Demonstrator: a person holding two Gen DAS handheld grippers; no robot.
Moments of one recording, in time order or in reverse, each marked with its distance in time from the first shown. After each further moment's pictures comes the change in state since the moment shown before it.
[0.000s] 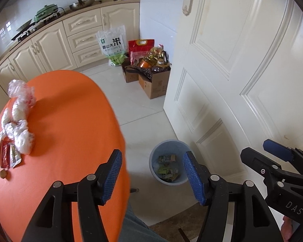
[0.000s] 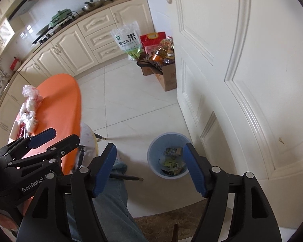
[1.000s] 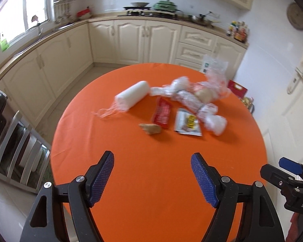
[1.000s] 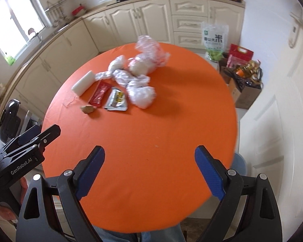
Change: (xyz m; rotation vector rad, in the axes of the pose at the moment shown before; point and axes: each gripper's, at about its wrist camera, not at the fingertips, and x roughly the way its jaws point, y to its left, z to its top) left arm -0.165 0.251 -0.158 -0.557 -0.150 0.323; right arm 0.014 0.293 -0.036 -0.451 0.103 0.248
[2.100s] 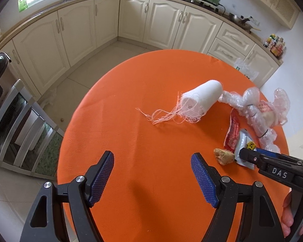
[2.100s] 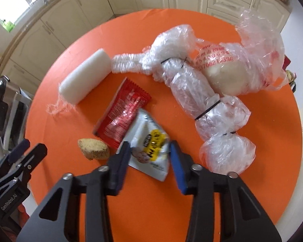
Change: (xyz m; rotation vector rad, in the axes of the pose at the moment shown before) left arm 0.132 0.112 0.060 -0.207 0.124 0.031; right arm 0.179 0.108 0.092 -0.157 0.246 0.011
